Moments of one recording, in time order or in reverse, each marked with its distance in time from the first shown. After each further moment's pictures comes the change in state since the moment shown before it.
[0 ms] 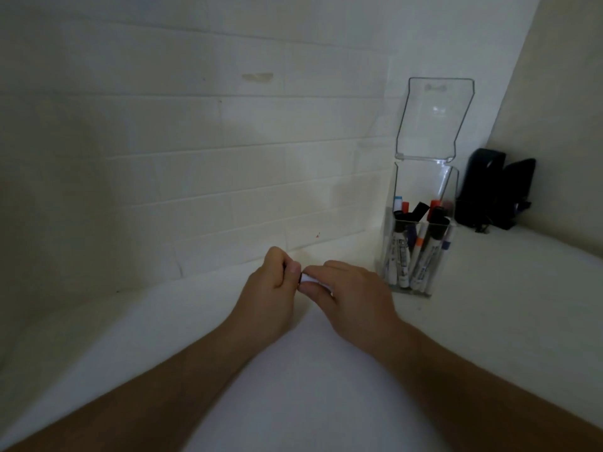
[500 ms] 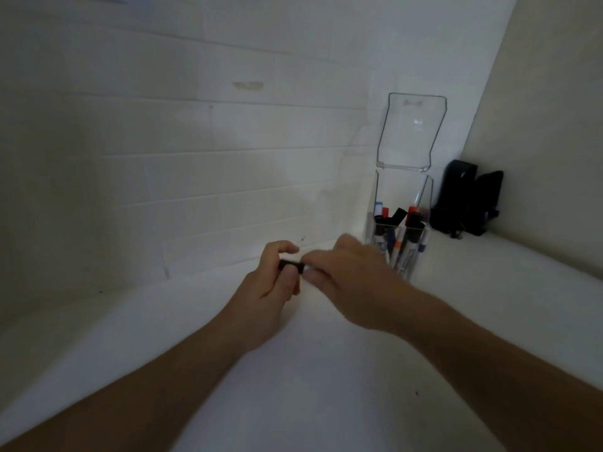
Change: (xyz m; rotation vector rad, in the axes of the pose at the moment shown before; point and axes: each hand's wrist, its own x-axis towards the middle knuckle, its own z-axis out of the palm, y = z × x) left_hand -0.004 0.000 0.000 -0.165 -0.151 0.186; right_hand 0.017 -0.013 -0.074 -0.171 -0.288 -0.109
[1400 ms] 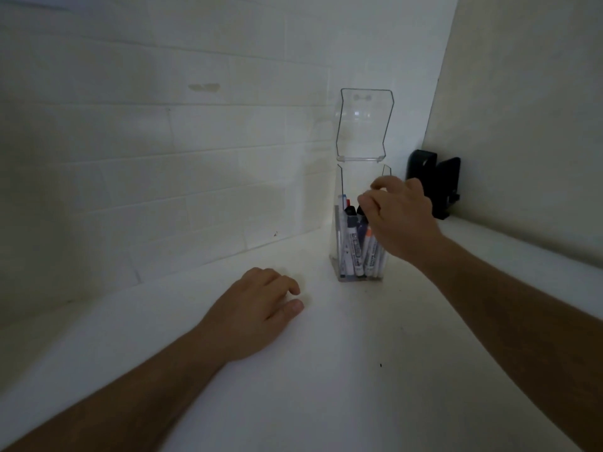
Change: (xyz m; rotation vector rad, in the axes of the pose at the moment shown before) left_hand -0.005 0.003 0.018 0.729 -0.260 0.188; right_hand -0.016 0.115 -0.036 -0.315 0.233 0.445
